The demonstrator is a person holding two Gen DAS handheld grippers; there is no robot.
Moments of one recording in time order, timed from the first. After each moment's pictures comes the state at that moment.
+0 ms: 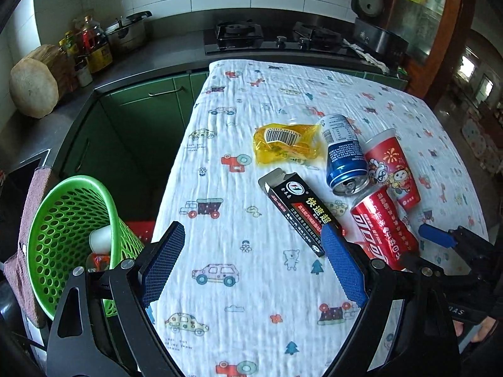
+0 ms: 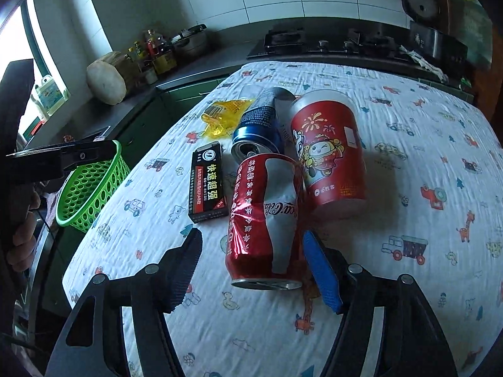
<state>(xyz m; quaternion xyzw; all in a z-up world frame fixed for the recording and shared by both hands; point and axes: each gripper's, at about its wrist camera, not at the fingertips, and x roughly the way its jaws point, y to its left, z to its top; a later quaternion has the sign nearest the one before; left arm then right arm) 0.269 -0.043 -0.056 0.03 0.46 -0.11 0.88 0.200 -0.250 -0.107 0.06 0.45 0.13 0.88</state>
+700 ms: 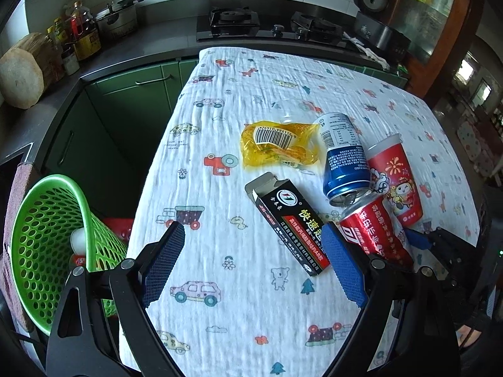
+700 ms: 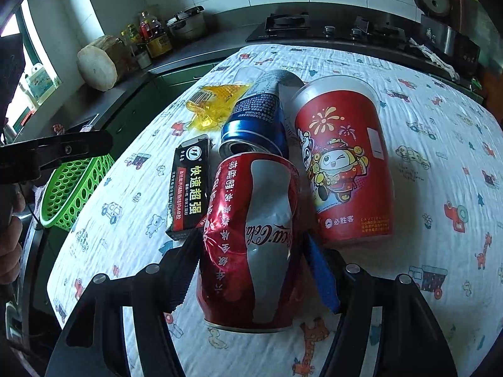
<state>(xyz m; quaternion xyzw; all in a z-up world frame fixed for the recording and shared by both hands) 0.303 -0.061 -0.075 0.01 0.49 -0.12 0.86 0.244 -0.238 -0.131 0.04 0.48 0.13 0.87</state>
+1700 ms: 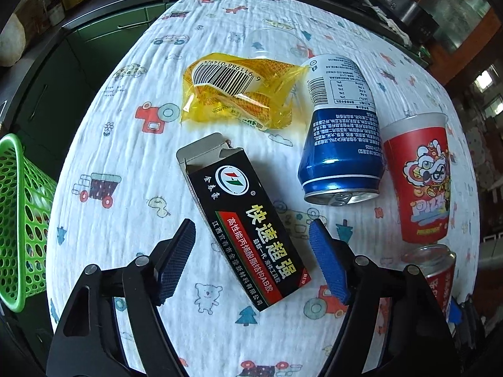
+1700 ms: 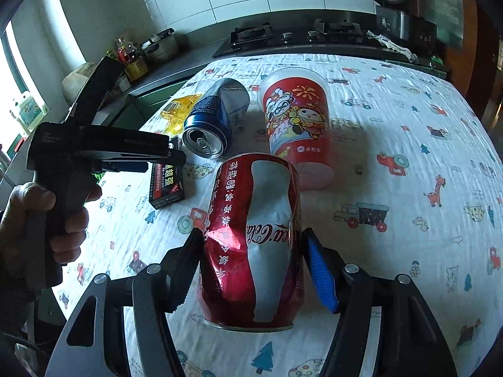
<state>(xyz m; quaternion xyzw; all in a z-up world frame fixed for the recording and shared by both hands) 0.338 -0.126 -0.145 -0.03 0.59 -0.09 0.80 0.174 -0.292 -0.113 0.08 0.45 0.07 0.88</state>
